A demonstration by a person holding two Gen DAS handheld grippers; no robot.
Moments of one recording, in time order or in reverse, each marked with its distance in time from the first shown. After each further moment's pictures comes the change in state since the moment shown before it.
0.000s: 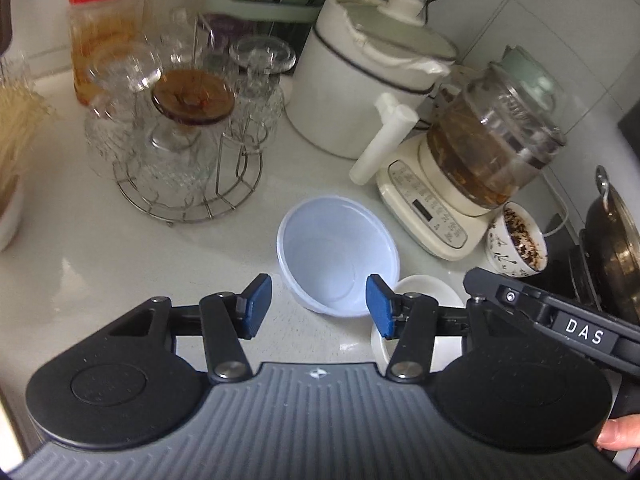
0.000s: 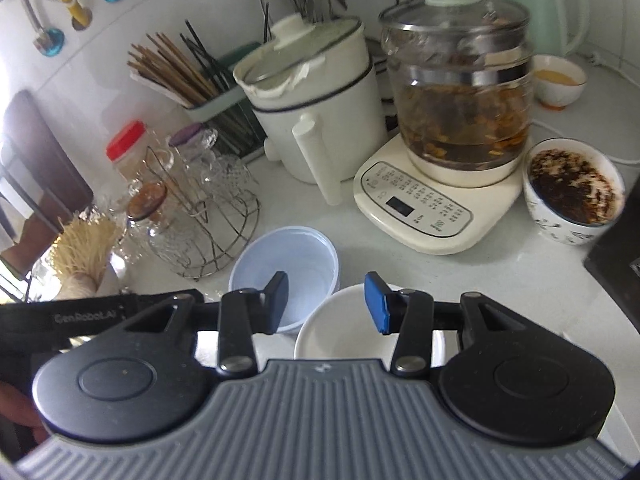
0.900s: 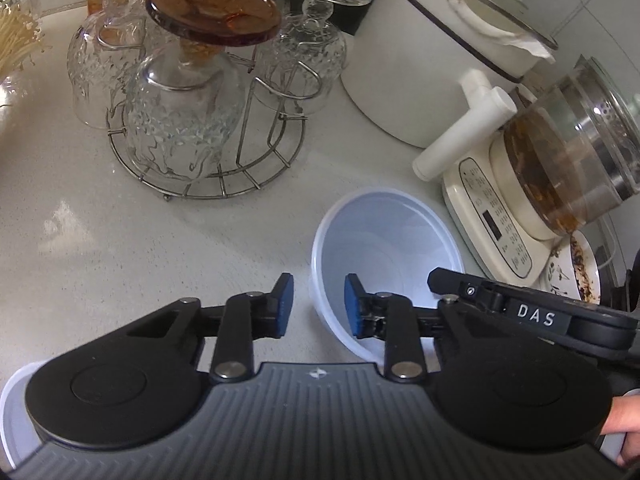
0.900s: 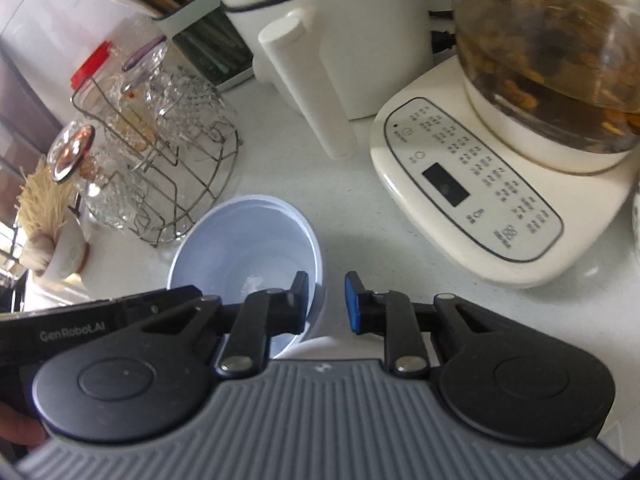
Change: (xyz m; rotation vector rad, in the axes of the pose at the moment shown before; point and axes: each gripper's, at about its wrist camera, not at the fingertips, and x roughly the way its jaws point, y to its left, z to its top) left arm 0.079 0.022 0.006 -0.154 0.046 0.082; right arm 0.127 -0.019 0.022 -0.079 0.263 0.091
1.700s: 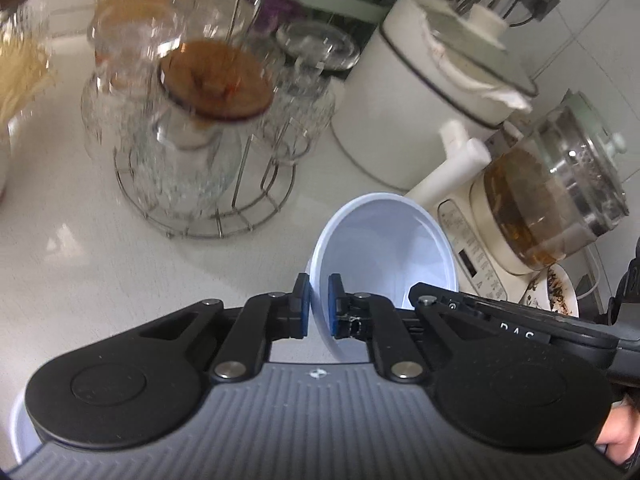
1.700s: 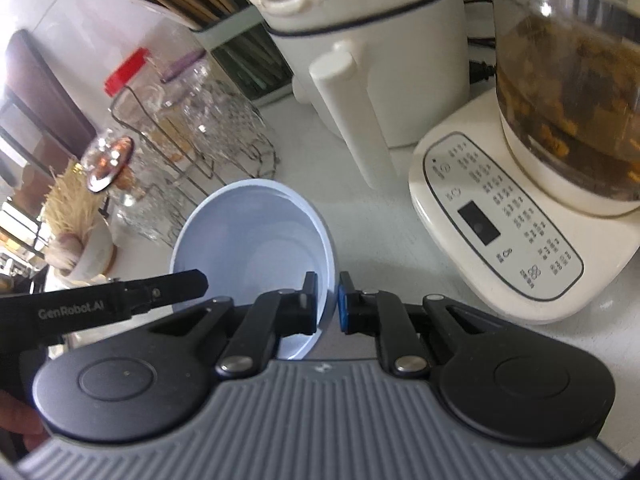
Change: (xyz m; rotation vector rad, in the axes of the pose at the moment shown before) left arm -0.029 -0.007 0.010 -0.015 -0.092 -0.028; right arm -0.013 0.014 0.012 -0.053 -0.043 0.071
